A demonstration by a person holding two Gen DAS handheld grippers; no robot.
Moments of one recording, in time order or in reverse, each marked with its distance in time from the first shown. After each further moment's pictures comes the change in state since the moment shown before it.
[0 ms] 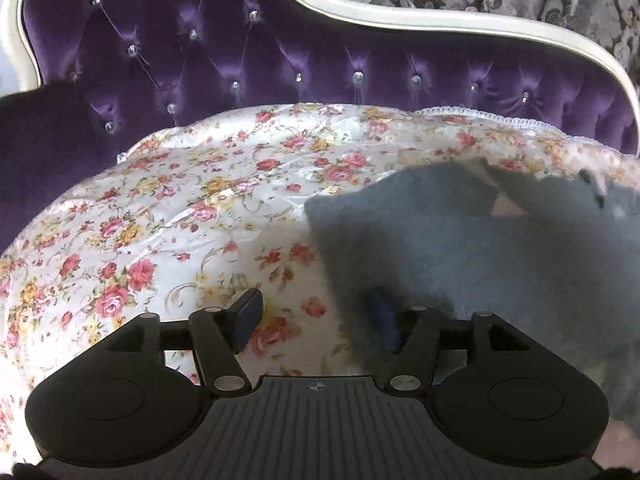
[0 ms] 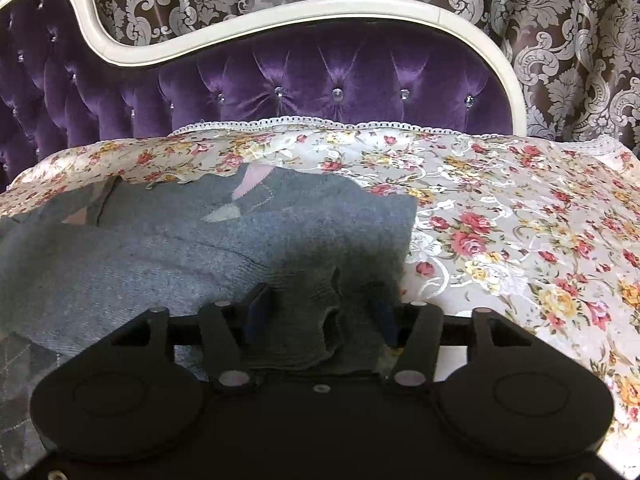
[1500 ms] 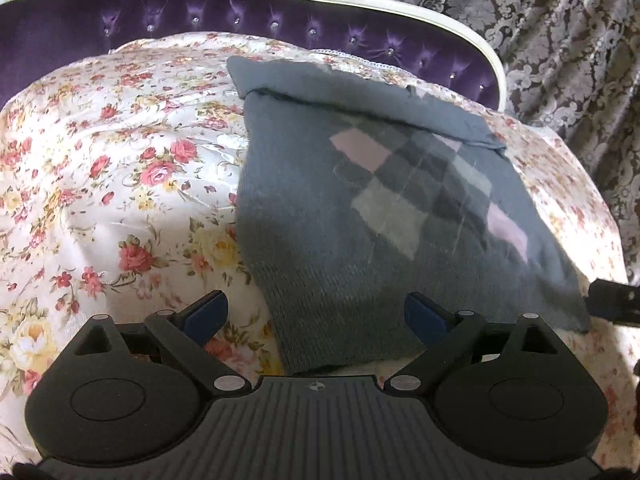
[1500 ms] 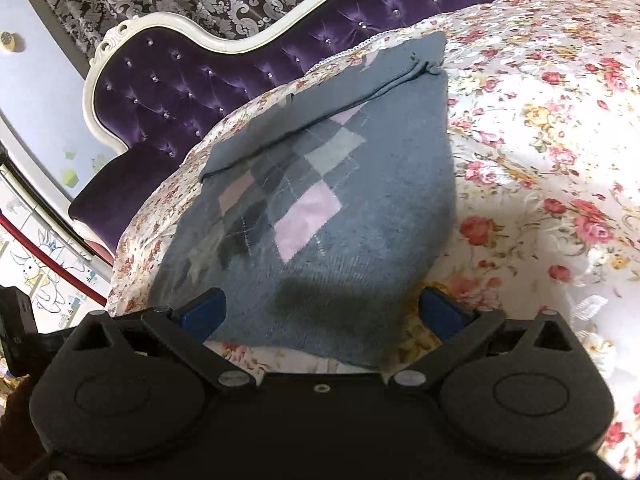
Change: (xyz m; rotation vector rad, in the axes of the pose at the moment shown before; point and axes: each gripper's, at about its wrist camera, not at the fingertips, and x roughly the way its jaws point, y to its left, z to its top) left arm -0.202 -0.028 -0.179 -0.095 0.099 -0.301; right arm -0.229 0.000 -0.162 0.298 0.141 0.455
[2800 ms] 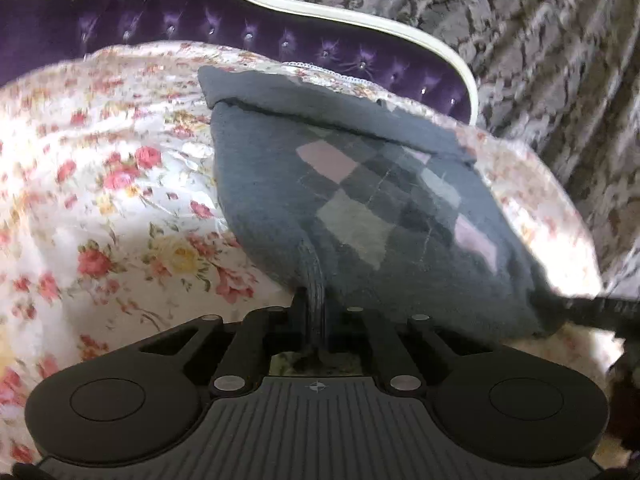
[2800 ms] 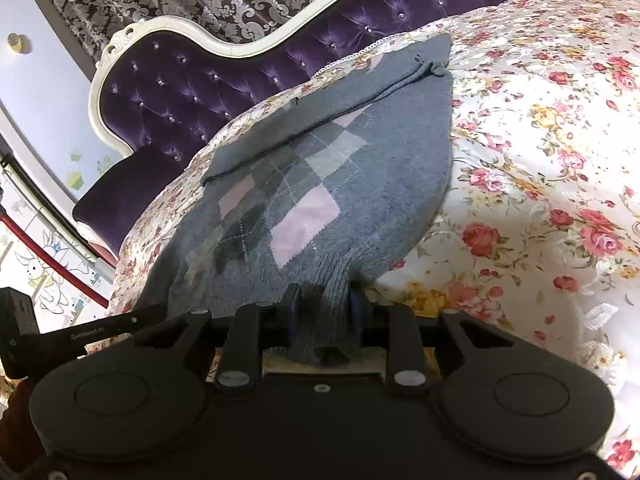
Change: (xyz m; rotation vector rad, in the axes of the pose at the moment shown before) left arm 0.006 -0.003 -0.002 -0.043 -0.049 -0.125; right arm 0.005 -0.004 -0.004 -0.006 -0.029 0.019
